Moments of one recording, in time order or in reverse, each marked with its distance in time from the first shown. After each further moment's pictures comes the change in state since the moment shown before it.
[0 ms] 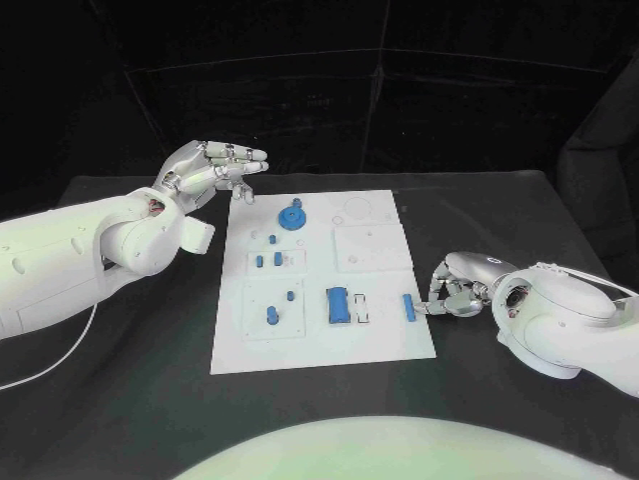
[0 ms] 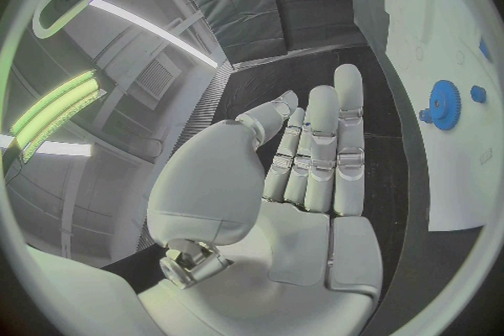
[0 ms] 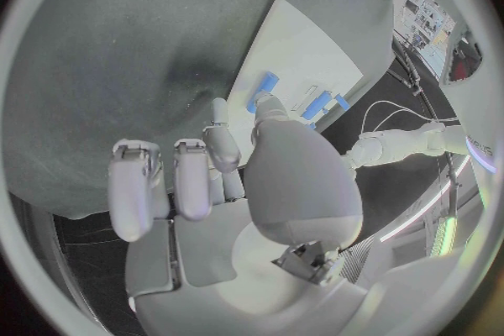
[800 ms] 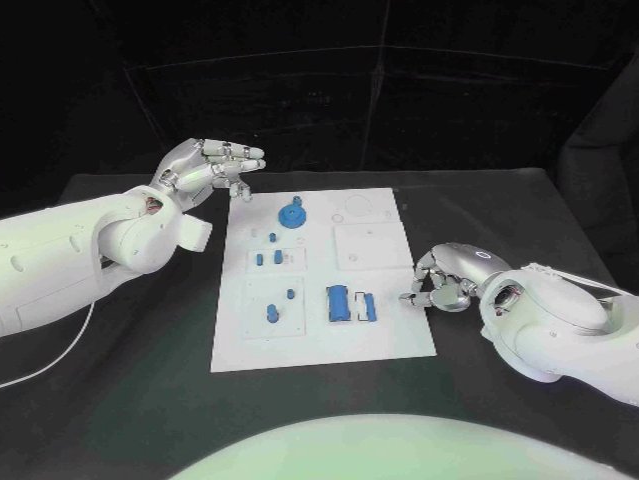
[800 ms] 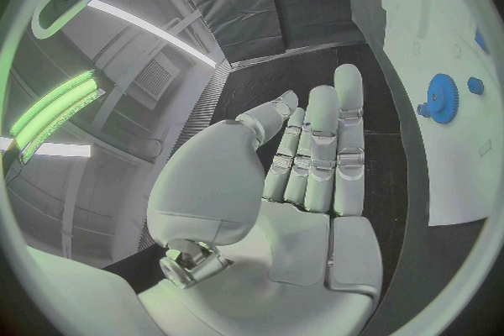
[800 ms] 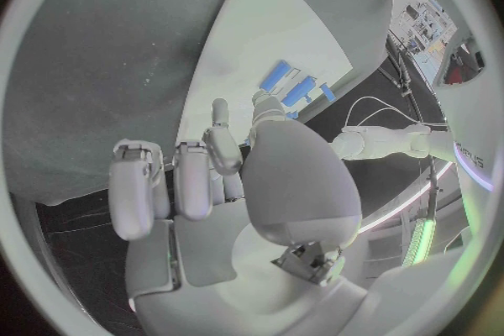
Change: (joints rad) left arm -0.001 -0.001 -0.001 -0.011 0.000 0.000 0.001; left_hand 0.000 0.000 0.000 0.000 0.000 0.000 0.000 0.000 0.000 0.000 0.000 0.000 0.000 0.000 0.000 0.000 -0.001 0.000 0.000 0.000 0.000 0.000; right arm -0.003 0.029 -0.001 0.034 -0.086 -0.108 0.026; right_hand 0.022 0.009 -0.017 -0.005 0.009 -0.016 0.000 0.023 0.010 0.007 -0.007 0.023 0.023 0.000 0.000 0.008 0.000 0.000 -0.004 -0.004 0.005 0.000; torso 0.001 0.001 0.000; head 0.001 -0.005
